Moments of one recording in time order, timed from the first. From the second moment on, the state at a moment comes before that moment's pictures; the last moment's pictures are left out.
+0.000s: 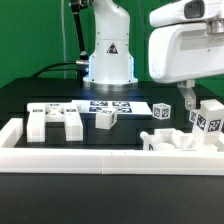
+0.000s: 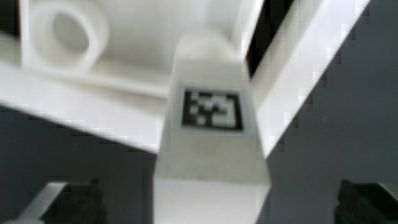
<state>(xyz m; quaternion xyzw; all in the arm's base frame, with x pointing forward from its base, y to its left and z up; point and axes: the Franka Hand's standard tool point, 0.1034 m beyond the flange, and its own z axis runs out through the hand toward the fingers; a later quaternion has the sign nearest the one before) 0.635 0.112 0.101 -0.97 -0.21 -0.03 0.05</state>
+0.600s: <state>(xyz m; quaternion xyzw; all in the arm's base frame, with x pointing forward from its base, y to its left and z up) 0.632 0.112 0.098 -0.98 -0.20 0.04 0.06</state>
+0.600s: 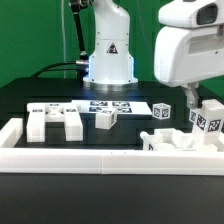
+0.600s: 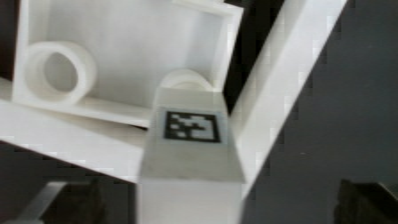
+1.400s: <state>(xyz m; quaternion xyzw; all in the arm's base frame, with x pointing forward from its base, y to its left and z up) 0.637 0.108 0.086 -0.98 -0.19 0.03 0.06</state>
